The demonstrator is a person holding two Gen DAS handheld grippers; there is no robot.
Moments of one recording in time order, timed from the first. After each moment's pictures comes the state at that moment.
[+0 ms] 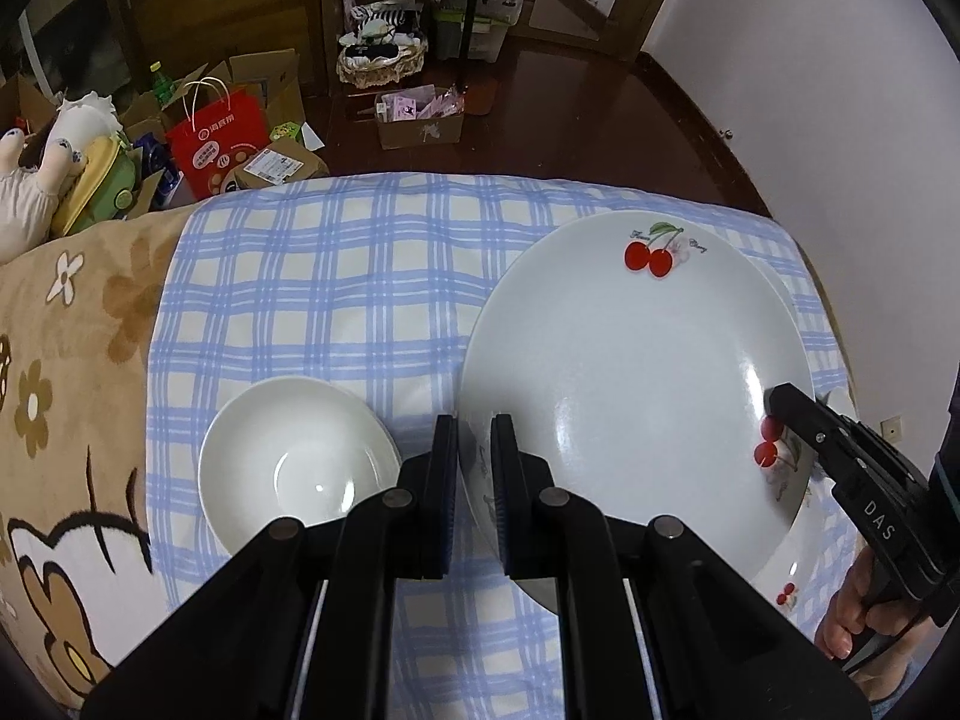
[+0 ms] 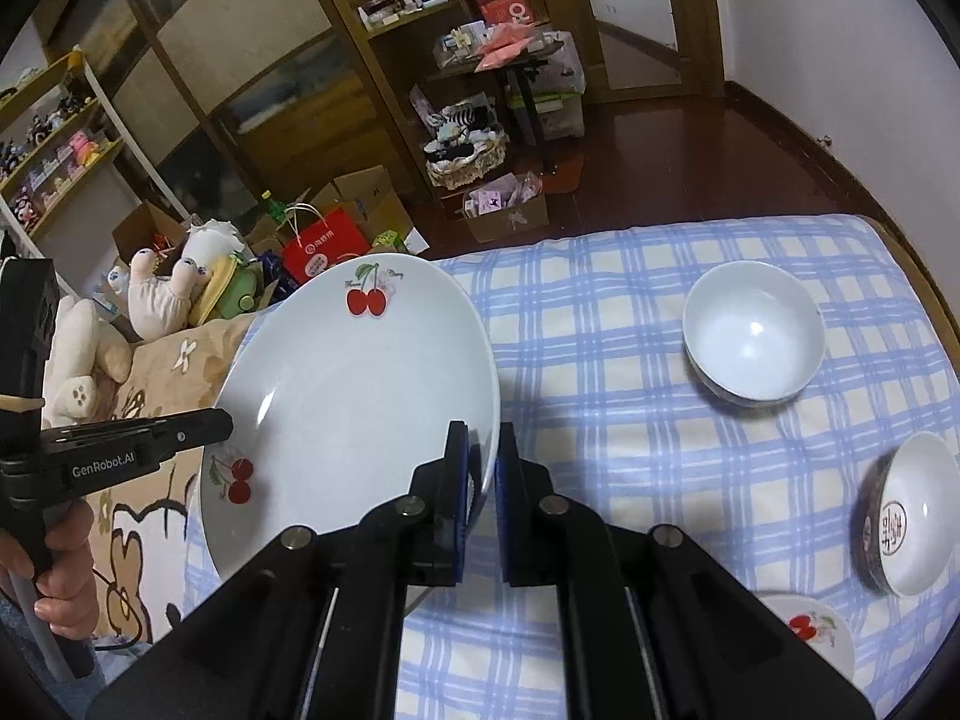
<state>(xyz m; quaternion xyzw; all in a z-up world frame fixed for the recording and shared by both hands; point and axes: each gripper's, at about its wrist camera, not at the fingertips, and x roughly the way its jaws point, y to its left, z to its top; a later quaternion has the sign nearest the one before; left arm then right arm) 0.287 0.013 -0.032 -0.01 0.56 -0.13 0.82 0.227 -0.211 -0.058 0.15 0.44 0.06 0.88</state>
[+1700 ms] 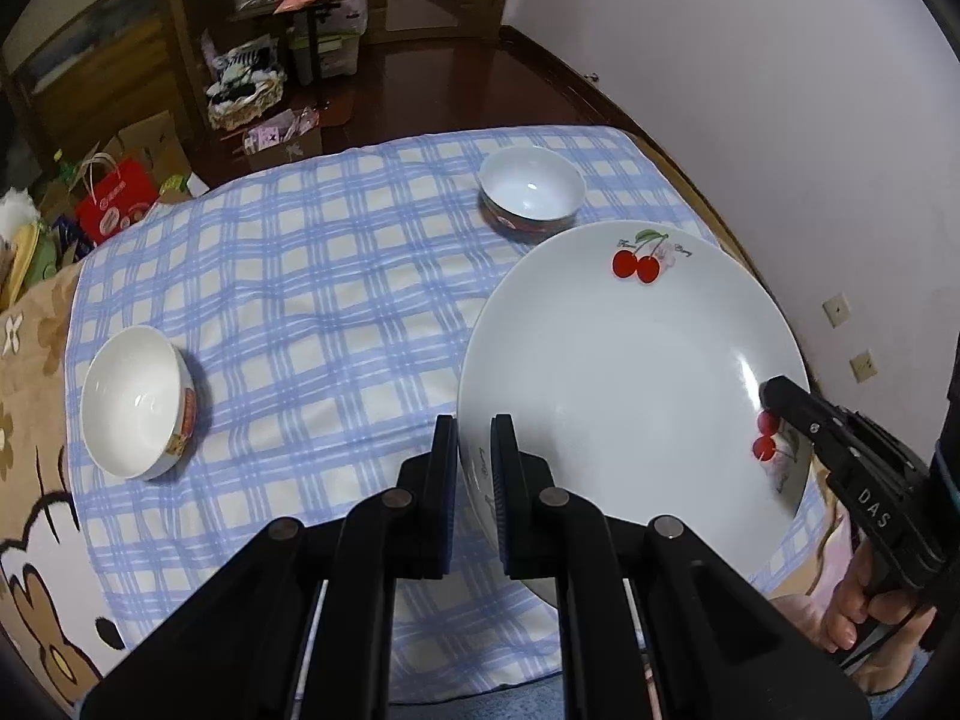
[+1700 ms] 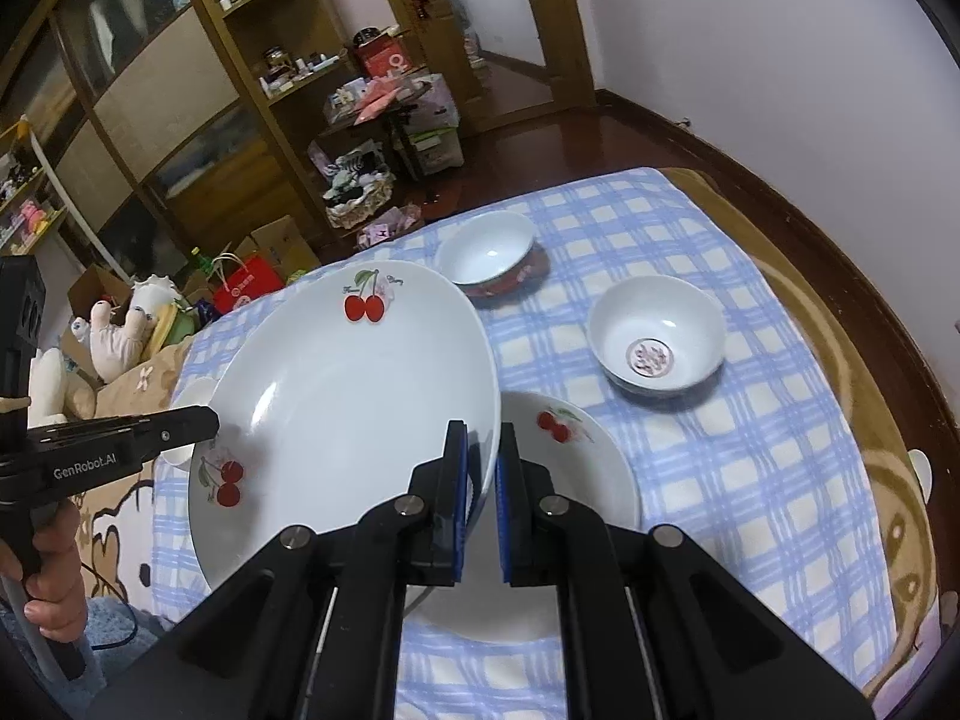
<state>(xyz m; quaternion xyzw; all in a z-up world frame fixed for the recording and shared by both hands) 0.133 -0.132 -0.003 0.06 0.53 -0.25 0.81 0.027 -0.326 -0.034 0.18 0.41 -0.06 0.89</state>
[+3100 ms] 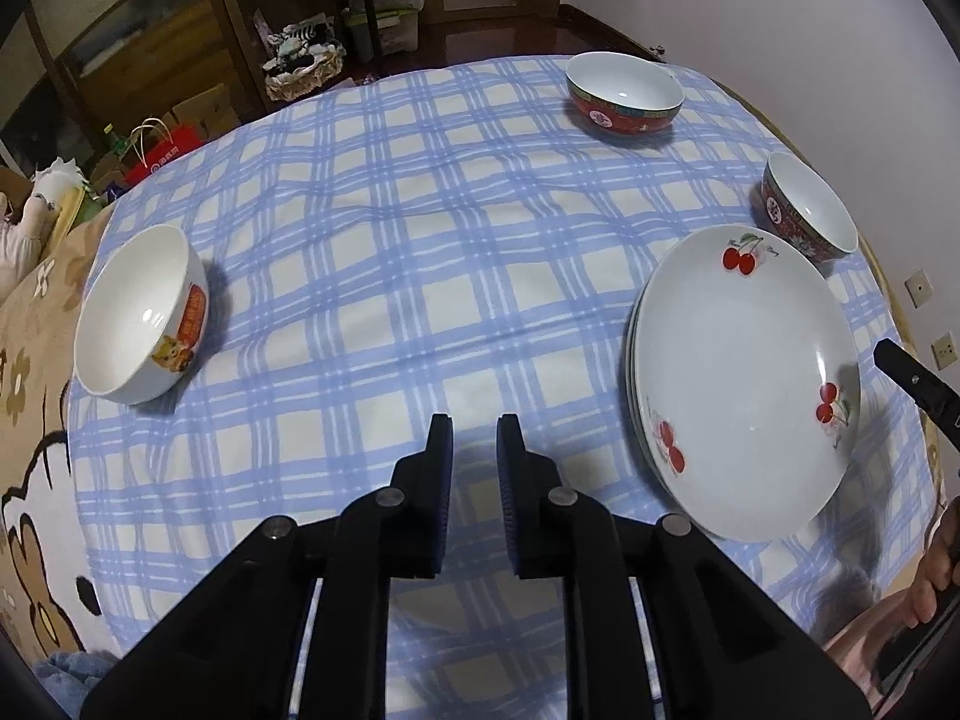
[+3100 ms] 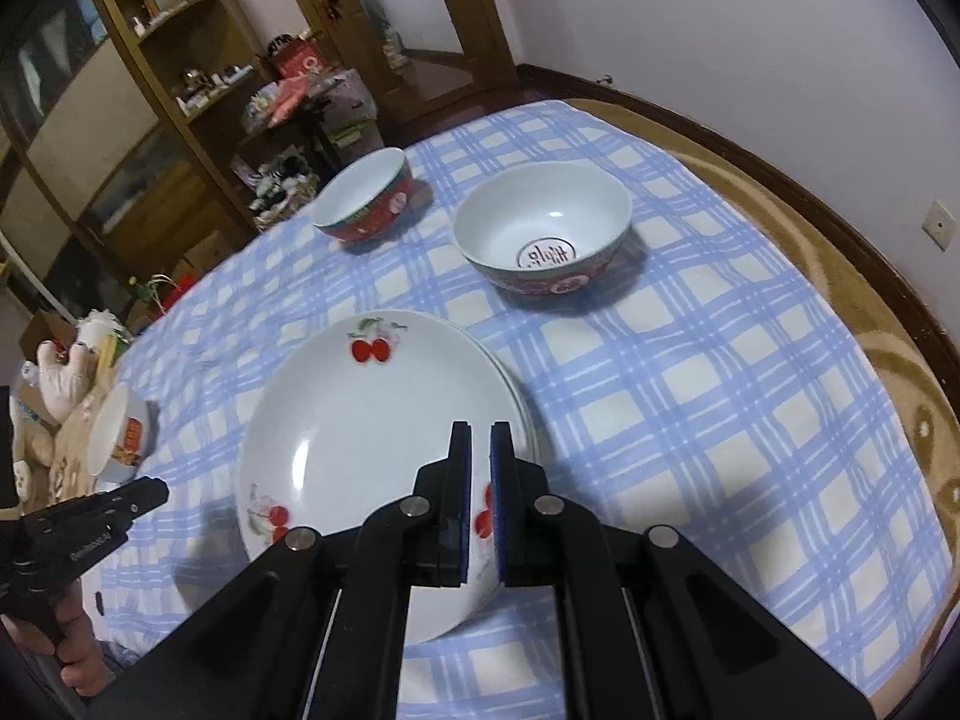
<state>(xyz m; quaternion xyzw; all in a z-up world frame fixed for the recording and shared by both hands) 0.109 -0.105 -0.104 0.10 0.53 -0.16 0.82 0.004 -0.353 -0.124 0.23 0.41 -0.13 0.87</state>
